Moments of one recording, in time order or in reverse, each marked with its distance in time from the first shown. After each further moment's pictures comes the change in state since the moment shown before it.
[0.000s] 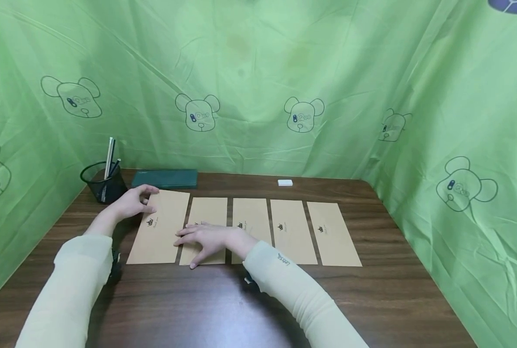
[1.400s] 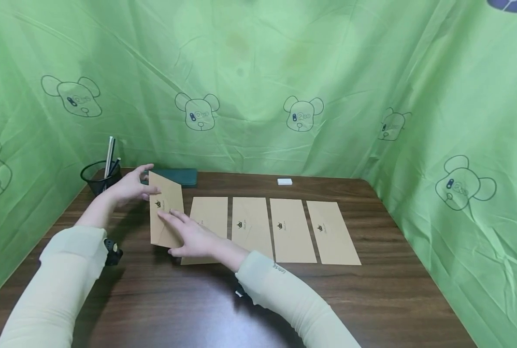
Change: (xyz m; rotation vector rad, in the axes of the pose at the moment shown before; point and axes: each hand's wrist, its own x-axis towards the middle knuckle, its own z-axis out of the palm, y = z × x) left_hand 0.001 0.056 -0.030 -0.278 -0.064 -0.096; right_hand 0.014 -0.042 -0.003 0.172 0.407 0.201
